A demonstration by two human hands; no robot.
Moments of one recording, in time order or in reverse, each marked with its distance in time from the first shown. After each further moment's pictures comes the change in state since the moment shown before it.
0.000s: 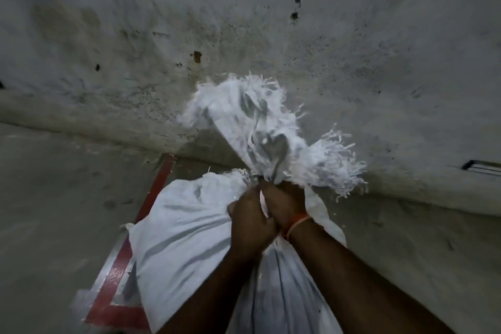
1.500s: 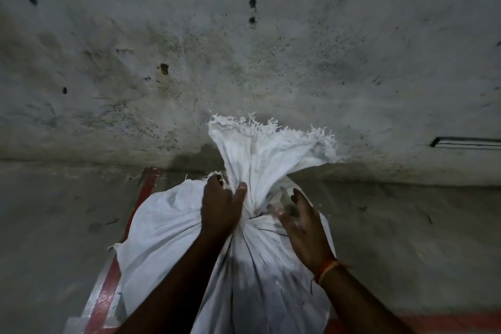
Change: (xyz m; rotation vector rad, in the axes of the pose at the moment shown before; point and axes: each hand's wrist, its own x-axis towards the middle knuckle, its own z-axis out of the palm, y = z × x) left_hand 0.031 0.010 -0.006 0.141 0.001 -0.237; right_hand -0.030 0.087 -0.094 -0.174 0.032 -0.190
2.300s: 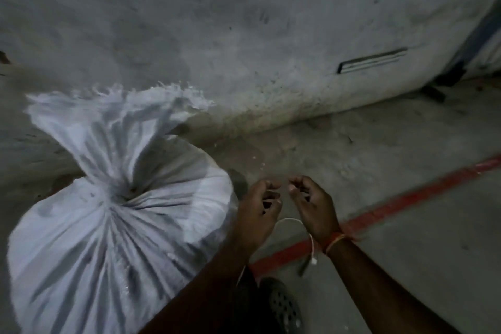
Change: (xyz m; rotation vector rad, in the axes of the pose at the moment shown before) left_hand -0.171 0.050 0.214 -0.142 -0.667 0.243; right_hand -0.075 0.133 -0.183 0.080 0.239 0.238
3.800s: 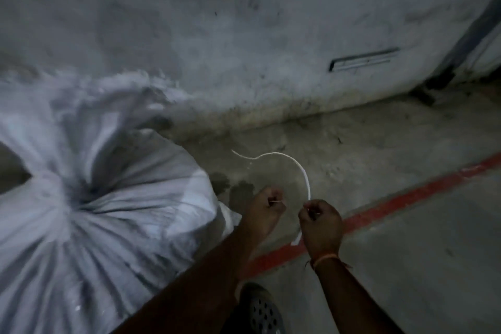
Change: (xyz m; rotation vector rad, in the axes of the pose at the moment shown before) left_hand 0.044 -0.026 0.062 -0.065 -0.084 -0.215; right_hand 0.006 0.072 -0.012 -0.205 0.428 0.175
